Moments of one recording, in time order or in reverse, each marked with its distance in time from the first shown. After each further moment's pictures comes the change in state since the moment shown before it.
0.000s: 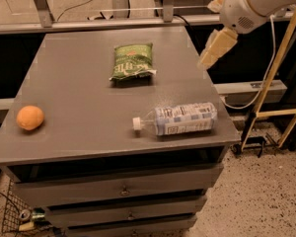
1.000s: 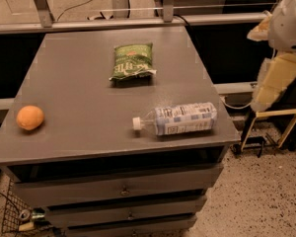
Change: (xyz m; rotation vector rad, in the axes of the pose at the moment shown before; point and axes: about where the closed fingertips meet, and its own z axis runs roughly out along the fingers) arm 0.059 0.108 -0.098 -0.188 0.301 0.016
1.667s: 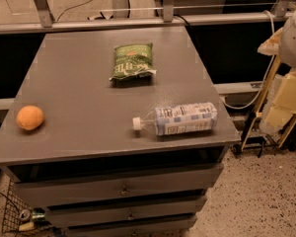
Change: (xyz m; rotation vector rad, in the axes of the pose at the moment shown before) arm 0.007 0.048 -0.018 -0.029 0.049 0.067
